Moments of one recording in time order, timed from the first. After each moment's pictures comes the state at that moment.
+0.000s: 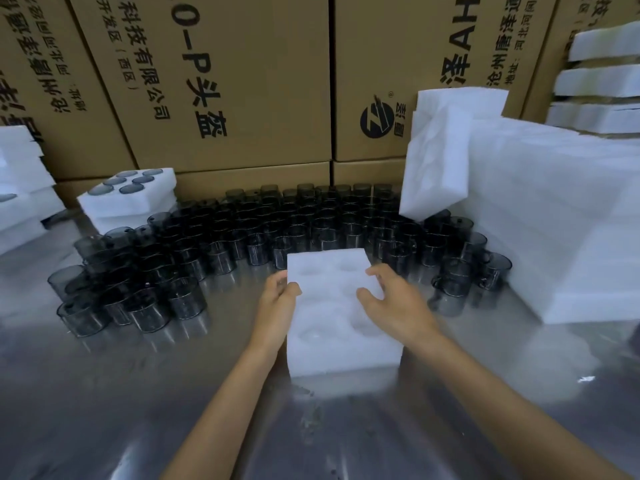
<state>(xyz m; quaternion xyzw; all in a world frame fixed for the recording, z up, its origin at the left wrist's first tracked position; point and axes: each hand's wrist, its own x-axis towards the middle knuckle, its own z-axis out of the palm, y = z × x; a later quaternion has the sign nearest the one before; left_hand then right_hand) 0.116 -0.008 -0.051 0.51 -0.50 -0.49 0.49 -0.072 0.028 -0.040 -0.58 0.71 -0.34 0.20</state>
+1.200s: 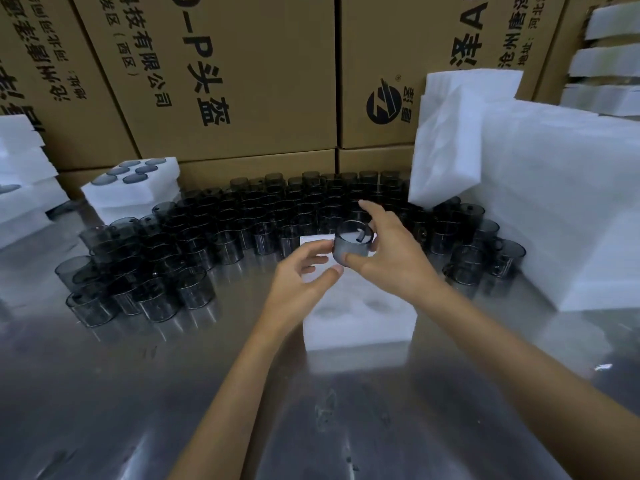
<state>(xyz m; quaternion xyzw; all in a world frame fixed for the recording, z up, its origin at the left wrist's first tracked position) 0.113 -0.004 -0.027 0.40 -0.67 -0.39 0.48 -0.054 0.010 0.011 -0.67 0.62 -0.38 0.14</state>
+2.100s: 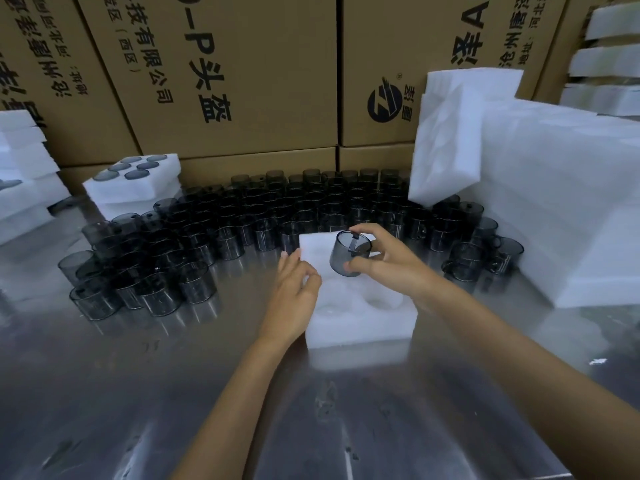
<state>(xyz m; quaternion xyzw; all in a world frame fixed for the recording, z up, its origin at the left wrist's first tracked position) 0.123 -0.002 -0.053 0.50 -0.70 -0.34 0.38 -0.066 0.004 -0.013 -0.59 0.57 -0.42 0.39</state>
